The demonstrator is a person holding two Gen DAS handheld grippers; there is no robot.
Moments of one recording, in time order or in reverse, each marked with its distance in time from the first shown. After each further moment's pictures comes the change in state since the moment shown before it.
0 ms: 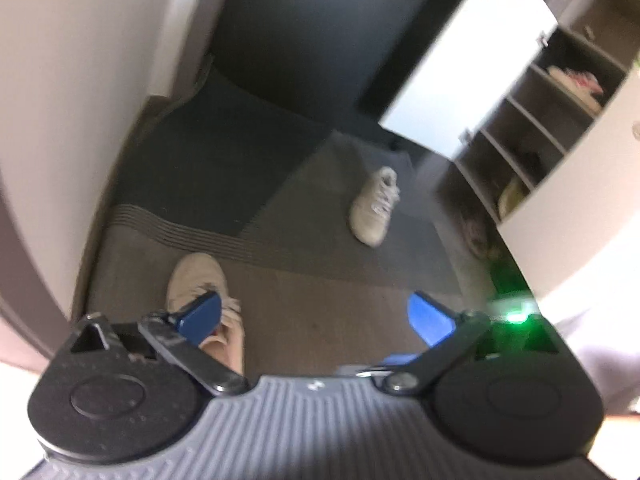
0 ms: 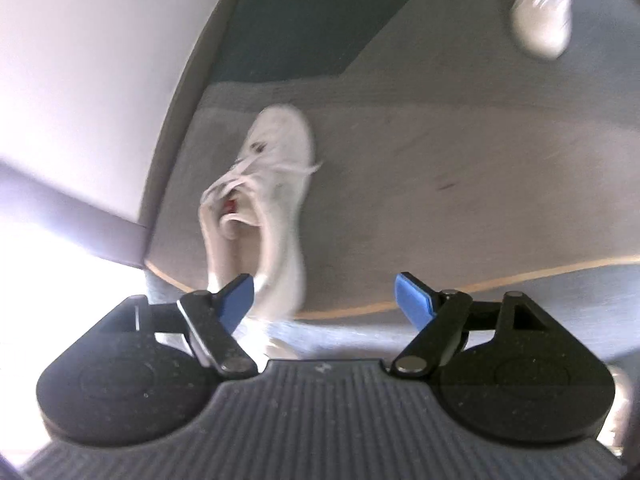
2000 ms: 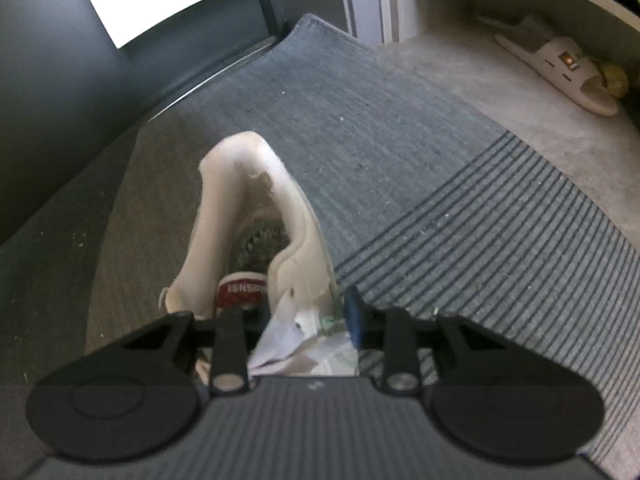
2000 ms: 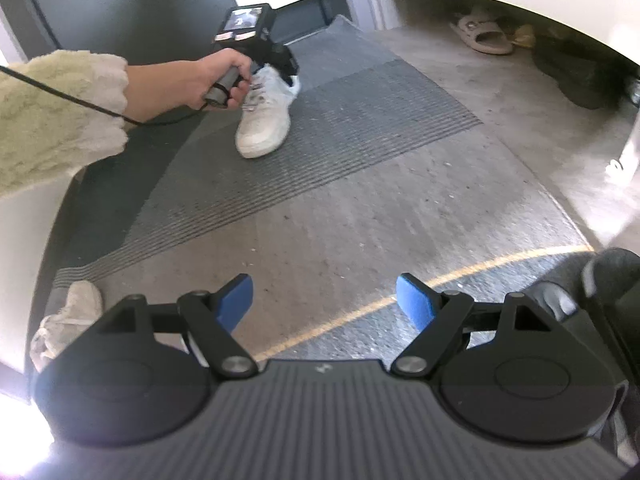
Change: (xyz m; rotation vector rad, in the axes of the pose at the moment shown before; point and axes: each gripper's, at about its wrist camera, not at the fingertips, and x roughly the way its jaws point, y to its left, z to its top) left arm 0.693 -0.253 0.151 0.728 0.228 0.192; right arm -0.015 -0.269 -0.080 0.404 -0.396 -0.216
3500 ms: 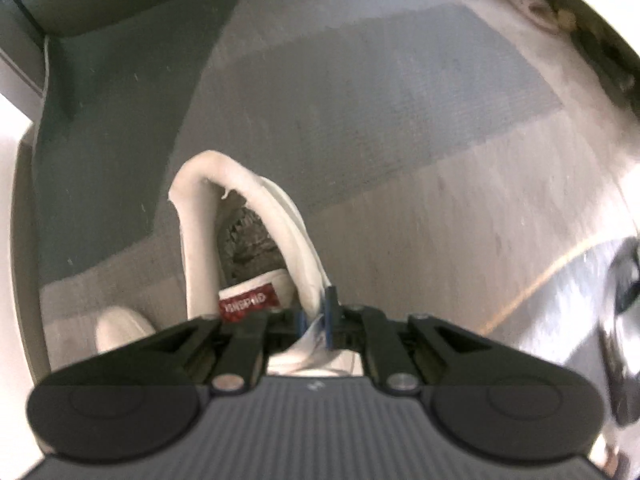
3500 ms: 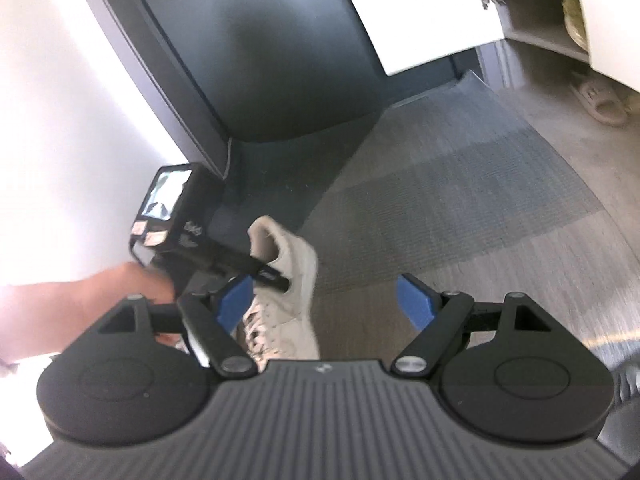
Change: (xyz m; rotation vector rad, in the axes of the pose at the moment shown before) left arm -0.275 0.033 -0.287 -0.184 0.311 -0.040; right arm -0.064 0.066 0.042 -0.118 -0.050 0.382
